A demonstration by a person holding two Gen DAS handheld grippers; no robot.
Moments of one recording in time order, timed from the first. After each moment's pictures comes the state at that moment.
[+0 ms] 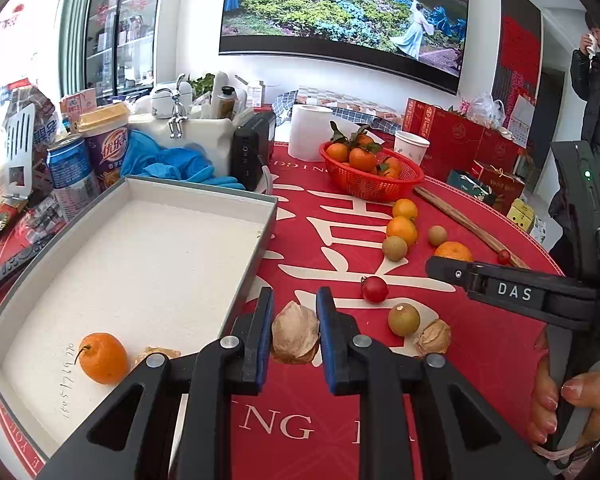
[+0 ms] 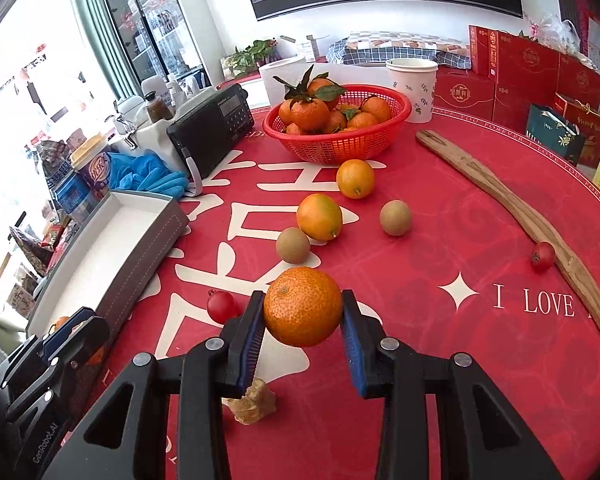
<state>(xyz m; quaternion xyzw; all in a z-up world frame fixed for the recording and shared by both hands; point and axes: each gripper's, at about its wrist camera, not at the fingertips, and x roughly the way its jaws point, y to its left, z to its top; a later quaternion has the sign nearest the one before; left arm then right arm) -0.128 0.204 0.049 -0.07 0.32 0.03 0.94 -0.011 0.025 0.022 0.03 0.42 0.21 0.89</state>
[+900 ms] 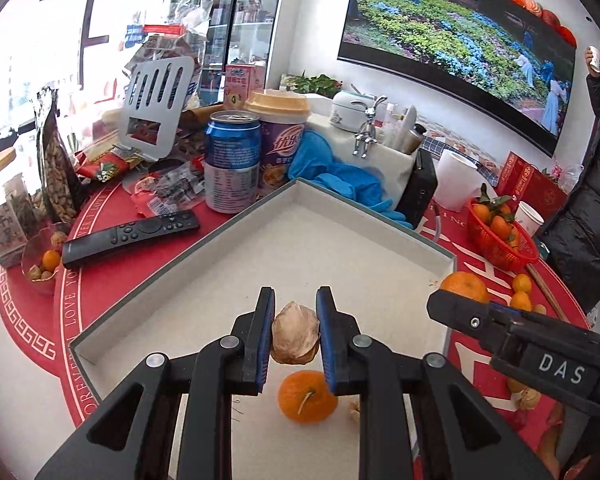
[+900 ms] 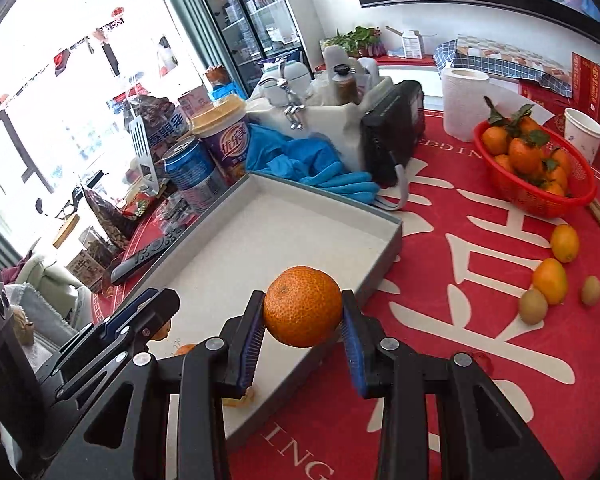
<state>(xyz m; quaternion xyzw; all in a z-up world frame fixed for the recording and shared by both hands) -0.148 0.335 0.052 -0.16 0.31 0.20 0.92 -0.028 0.189 0.048 0.00 0.42 0.36 0.83</state>
